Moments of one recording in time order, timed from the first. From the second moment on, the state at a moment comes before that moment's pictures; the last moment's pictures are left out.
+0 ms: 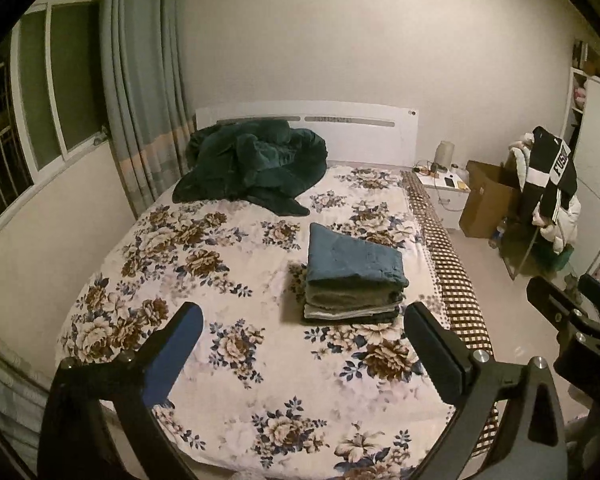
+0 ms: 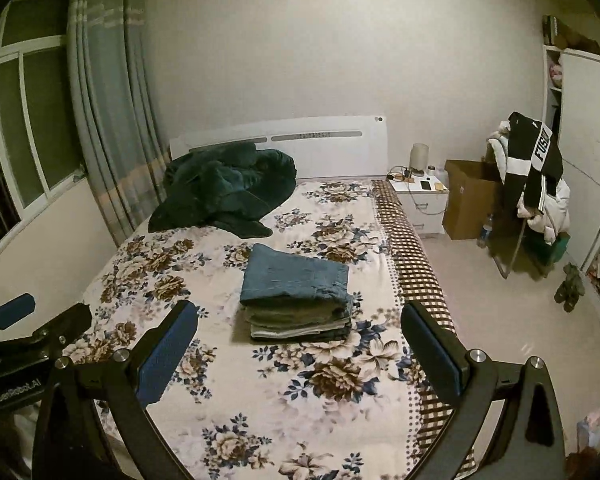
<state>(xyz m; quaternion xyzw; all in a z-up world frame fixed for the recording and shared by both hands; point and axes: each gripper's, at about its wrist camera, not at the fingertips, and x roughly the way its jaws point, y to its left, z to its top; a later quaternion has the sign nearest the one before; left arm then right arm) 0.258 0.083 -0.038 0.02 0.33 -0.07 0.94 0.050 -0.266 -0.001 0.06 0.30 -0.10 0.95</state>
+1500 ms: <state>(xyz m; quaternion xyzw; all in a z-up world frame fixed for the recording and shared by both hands) 0.242 0.078 -0.020 0.02 0.32 -0.06 0.94 0.032 -0.264 0.000 0.06 0.31 -0.10 0.95</state>
